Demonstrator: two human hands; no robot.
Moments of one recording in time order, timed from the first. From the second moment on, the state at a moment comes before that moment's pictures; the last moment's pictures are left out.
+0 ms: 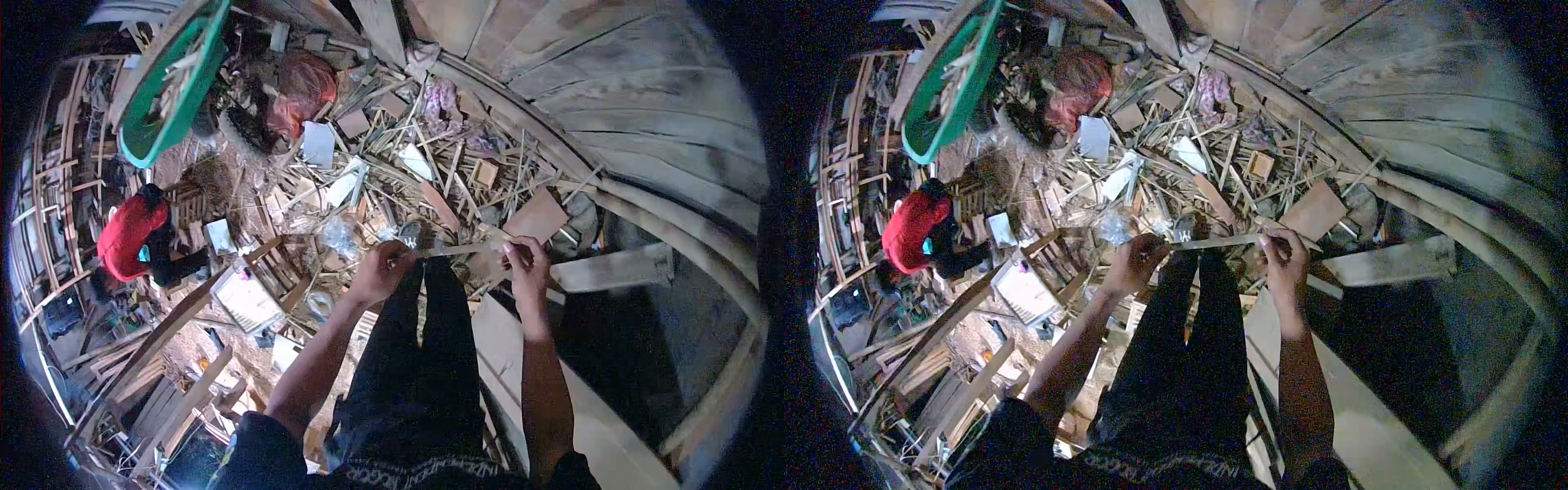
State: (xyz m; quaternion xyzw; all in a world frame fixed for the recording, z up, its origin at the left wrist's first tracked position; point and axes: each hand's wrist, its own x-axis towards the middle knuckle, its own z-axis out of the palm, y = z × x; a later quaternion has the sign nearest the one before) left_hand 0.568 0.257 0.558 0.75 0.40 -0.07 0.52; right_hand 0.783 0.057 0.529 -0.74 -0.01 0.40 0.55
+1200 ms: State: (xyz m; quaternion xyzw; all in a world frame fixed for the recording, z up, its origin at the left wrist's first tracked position) left_hand 0.468 0.255 0.010 0.72 0.48 -0.03 0.50; right_hand 0.763 0.095 -0.066 -0.56 0.17 0.57 0.58
